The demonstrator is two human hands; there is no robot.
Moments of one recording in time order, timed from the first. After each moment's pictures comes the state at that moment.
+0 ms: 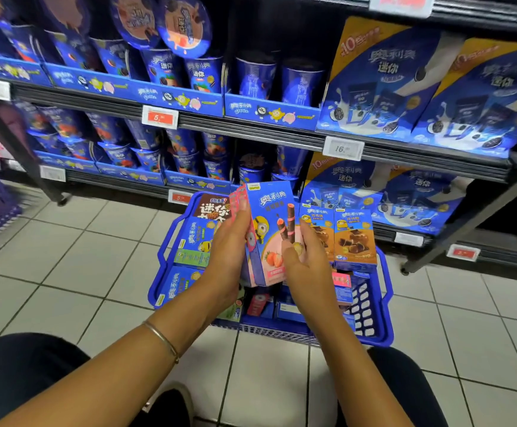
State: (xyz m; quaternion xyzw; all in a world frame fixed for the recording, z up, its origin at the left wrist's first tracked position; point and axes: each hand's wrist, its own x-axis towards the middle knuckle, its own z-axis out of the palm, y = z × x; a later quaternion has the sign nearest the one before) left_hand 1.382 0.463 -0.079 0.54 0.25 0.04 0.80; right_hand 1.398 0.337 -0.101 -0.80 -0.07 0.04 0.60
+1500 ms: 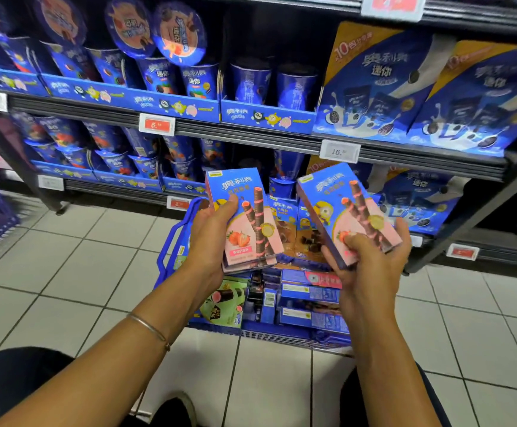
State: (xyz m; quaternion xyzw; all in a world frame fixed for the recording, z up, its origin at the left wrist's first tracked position) left_hand 1.396 0.492 -0.068 0.50 0.28 0.07 0.81; right_hand 1.417 0.294 -0.069 -0.49 0.16 -0.07 0.86
